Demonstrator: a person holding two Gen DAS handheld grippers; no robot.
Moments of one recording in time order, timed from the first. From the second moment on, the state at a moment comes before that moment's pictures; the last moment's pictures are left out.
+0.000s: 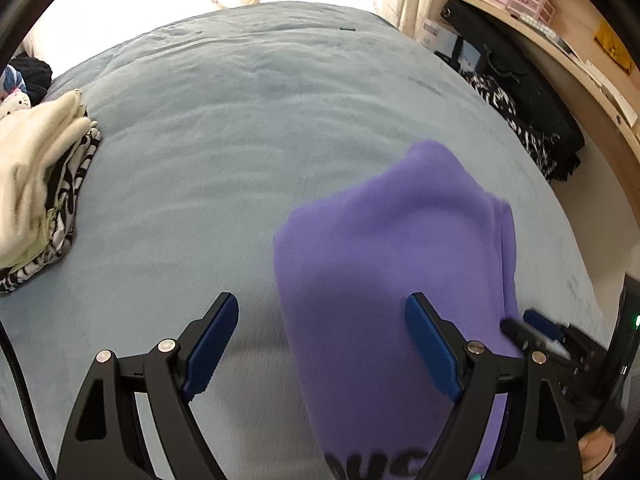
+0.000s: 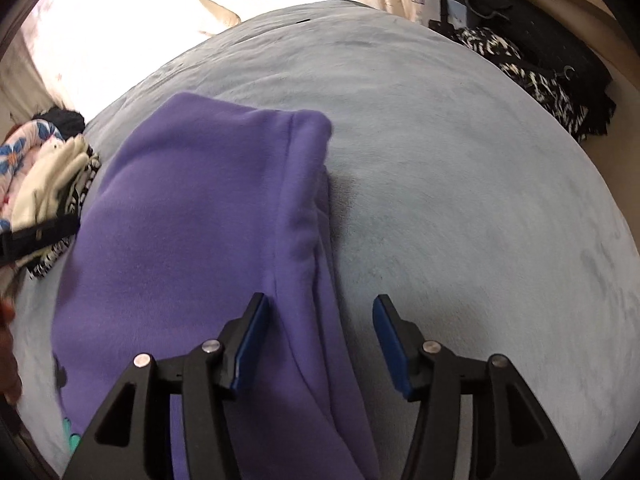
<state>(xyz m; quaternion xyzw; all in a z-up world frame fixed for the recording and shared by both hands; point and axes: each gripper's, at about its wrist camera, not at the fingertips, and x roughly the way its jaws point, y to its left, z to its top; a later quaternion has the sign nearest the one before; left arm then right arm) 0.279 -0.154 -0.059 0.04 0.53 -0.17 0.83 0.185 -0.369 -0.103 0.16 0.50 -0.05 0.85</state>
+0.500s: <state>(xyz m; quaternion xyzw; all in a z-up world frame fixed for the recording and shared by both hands) 0.184 -0.109 -0.036 0.03 0.50 -0.18 0.84 0.121 -0.365 -0.063 0.12 0.49 -0.07 0.86</state>
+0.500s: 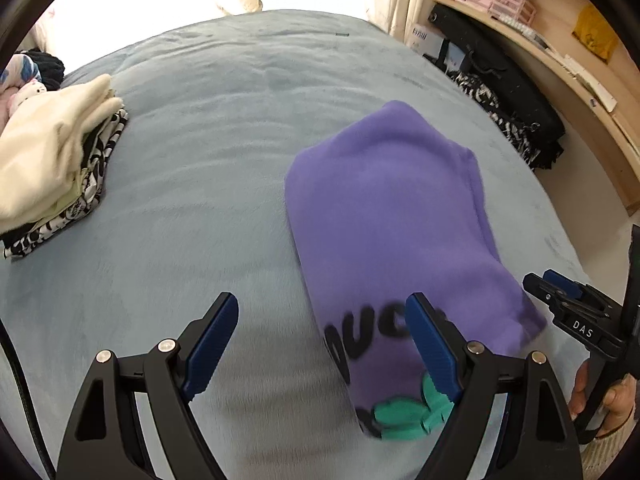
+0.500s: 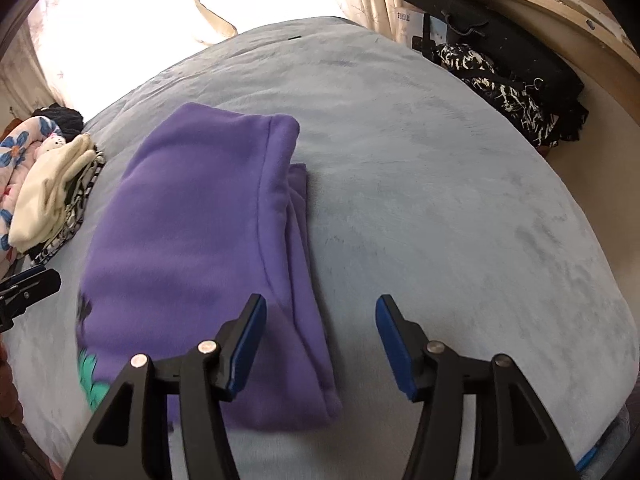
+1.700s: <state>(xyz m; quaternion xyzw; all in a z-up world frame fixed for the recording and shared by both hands) 0.203 -0.123 -0.065 -0.10 0.59 -0.23 0.77 0.157 -0.382 -0.026 0.16 0.49 0.11 0.85</state>
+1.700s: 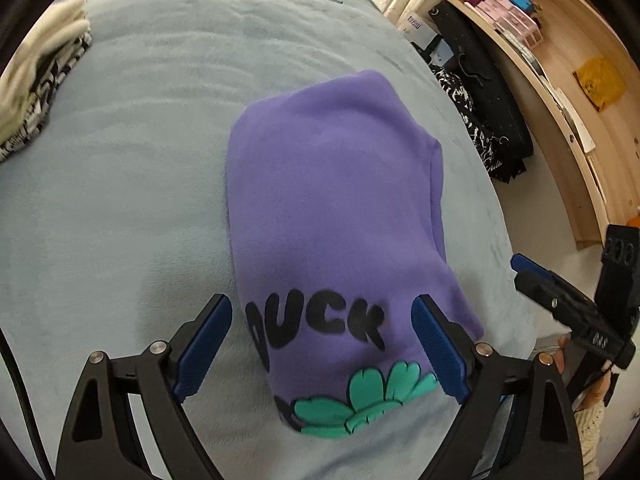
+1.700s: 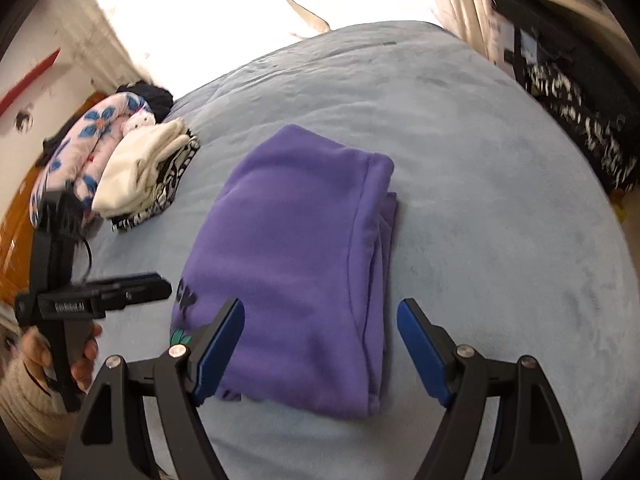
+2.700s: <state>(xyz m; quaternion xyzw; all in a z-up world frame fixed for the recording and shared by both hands) 0.241 -0.145 -0.164 -0.18 0.62 -0.34 0.68 0.243 -0.383 -0.185 0.32 0.57 0.30 0.69</state>
